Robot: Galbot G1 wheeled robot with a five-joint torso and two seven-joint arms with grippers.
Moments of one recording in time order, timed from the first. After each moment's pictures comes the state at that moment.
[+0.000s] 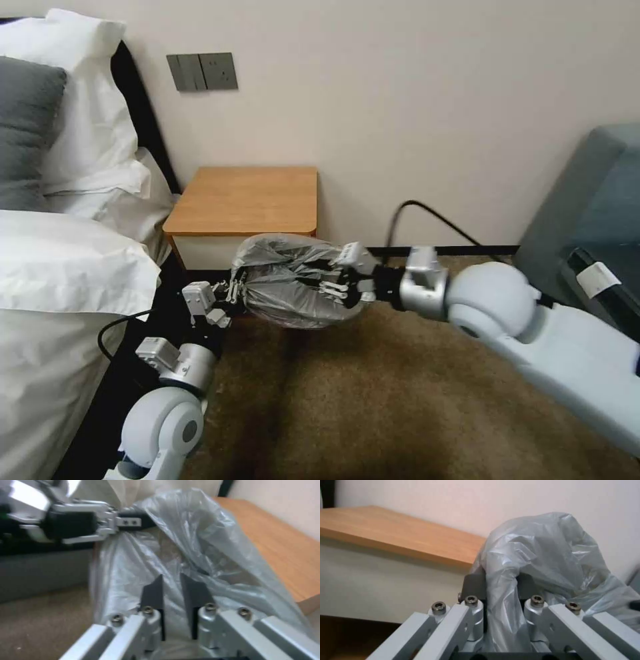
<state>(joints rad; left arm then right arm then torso) 1.49 -1.26 -0.49 -2.17 -0.60 0.06 -0.02 -0.48 0.80 -0.31 2.09 0.60 -0.57 -0.28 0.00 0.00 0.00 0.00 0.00</state>
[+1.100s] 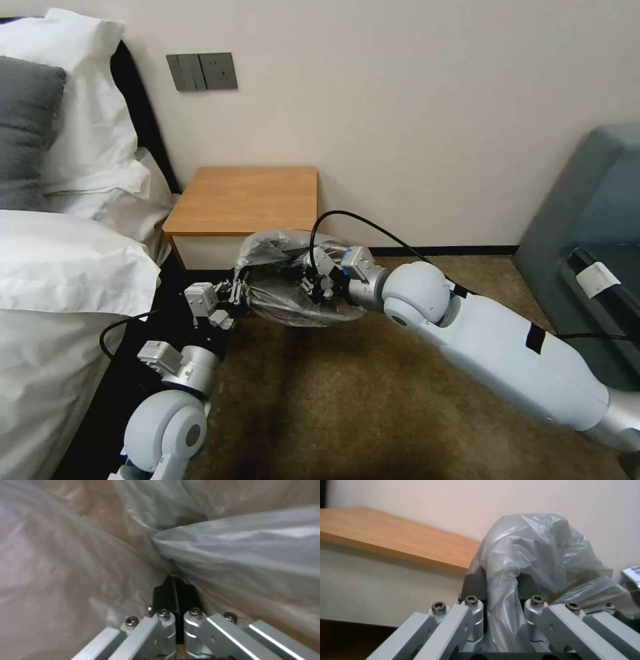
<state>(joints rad) 1.49 -1.27 -0.47 -2.18 -0.60 0.05 -0.01 -0.45 0.99 -0.40 1.85 0.57 -0.65 -0.14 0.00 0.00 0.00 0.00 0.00</state>
